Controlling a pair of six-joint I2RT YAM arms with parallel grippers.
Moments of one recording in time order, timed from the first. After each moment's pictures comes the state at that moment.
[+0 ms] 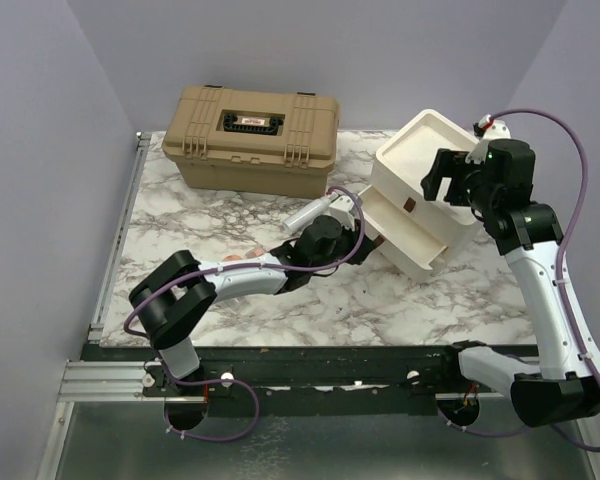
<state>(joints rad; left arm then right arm) -0.97 1.69 0.98 0.45 -0.04 -0.54 0.14 1.12 1.34 -0.69 0.01 0.18</state>
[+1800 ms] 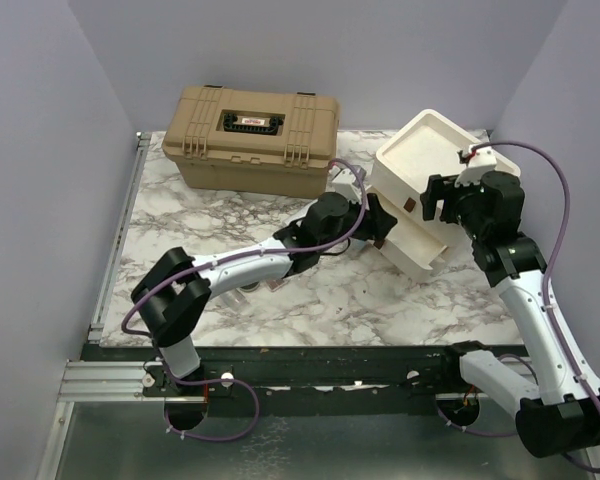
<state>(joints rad) -0.95 1.69 1.15 0.36 -0.05 -0.66 0.16 0.94 0.98 -0.37 0.03 -0.04</state>
